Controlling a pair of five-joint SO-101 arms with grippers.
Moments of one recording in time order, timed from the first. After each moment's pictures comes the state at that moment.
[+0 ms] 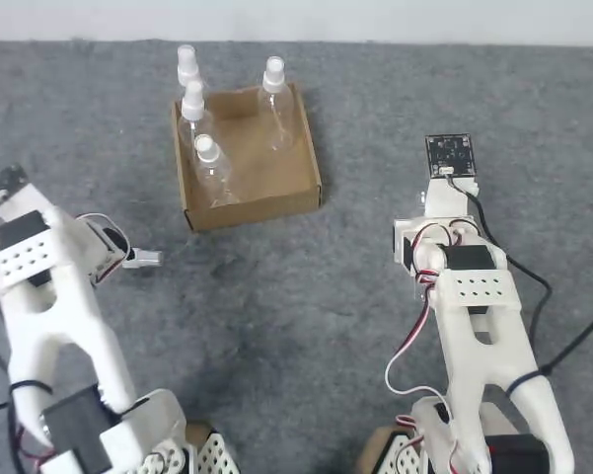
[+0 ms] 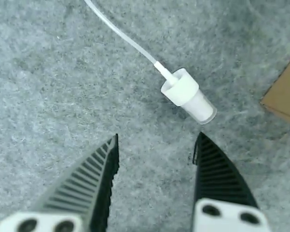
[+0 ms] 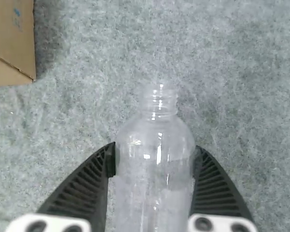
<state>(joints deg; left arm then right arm) -34.5 -13.7 33.2 75.5 20.8 -5.7 -27.9 51.0 40.1 -0.7</state>
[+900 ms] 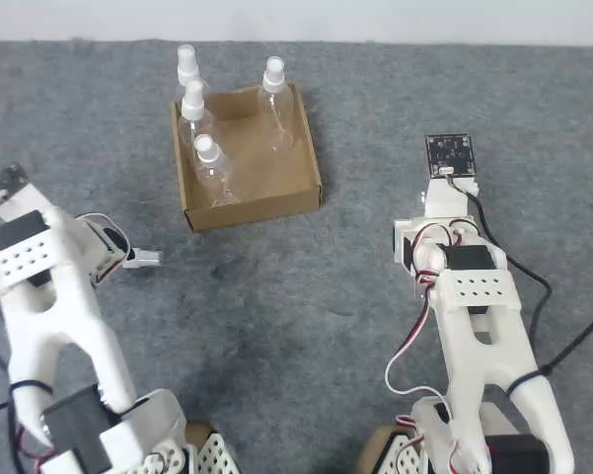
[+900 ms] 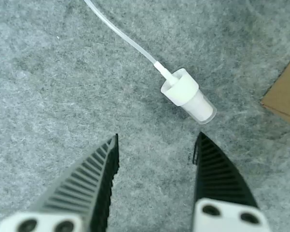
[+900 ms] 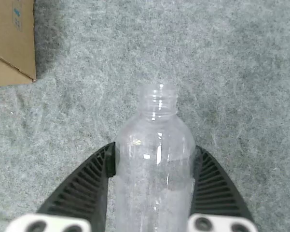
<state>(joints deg) -33.9 -13.7 33.2 75.5 20.8 -5.7 -27.9 51.0 40.1 -0.7</state>
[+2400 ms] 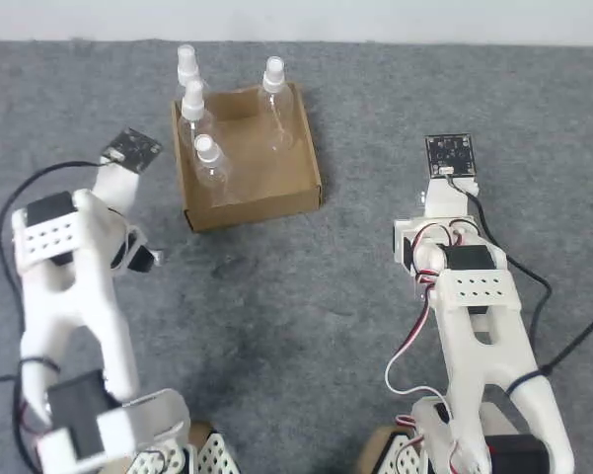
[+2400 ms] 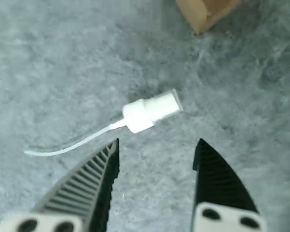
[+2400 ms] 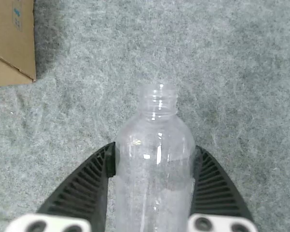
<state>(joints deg) -26.5 -6.8 28.4 70.0 -45.0 -5.7 -27.9 51.0 40.1 -0.7</state>
